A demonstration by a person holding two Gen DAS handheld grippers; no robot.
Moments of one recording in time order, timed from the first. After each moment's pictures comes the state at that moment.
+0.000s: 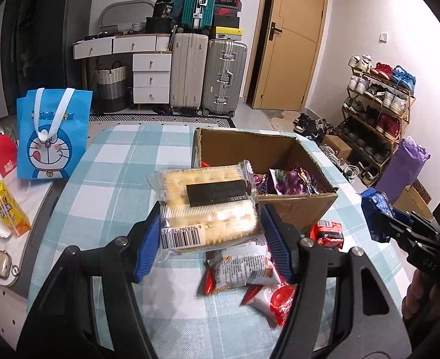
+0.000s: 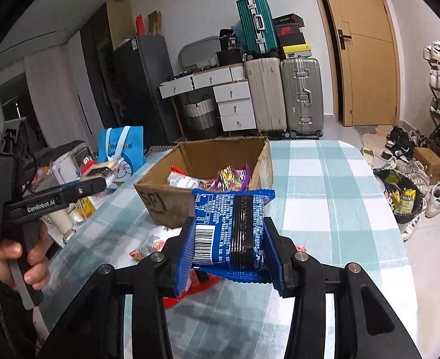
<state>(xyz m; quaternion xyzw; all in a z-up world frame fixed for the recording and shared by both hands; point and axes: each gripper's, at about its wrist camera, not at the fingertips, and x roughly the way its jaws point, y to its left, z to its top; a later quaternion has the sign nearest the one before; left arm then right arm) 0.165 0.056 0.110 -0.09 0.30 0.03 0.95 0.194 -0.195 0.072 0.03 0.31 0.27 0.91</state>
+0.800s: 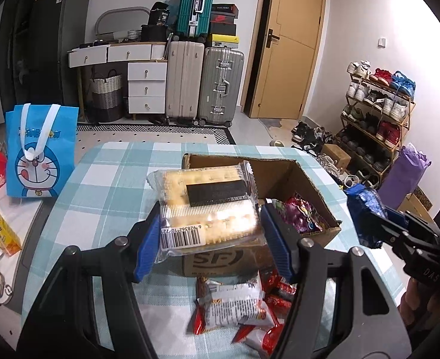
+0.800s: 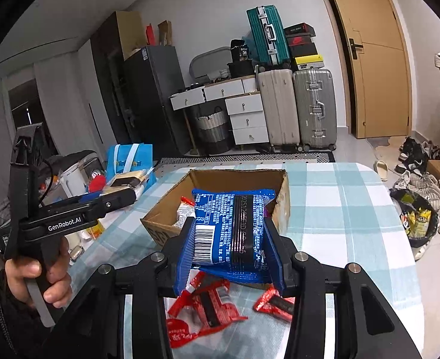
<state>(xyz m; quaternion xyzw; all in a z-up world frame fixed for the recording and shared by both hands) 0.224 0.050 0.119 -0.09 0.29 0.02 0.95 0.230 -0.168 0.094 0.04 0.29 0.31 0.91</state>
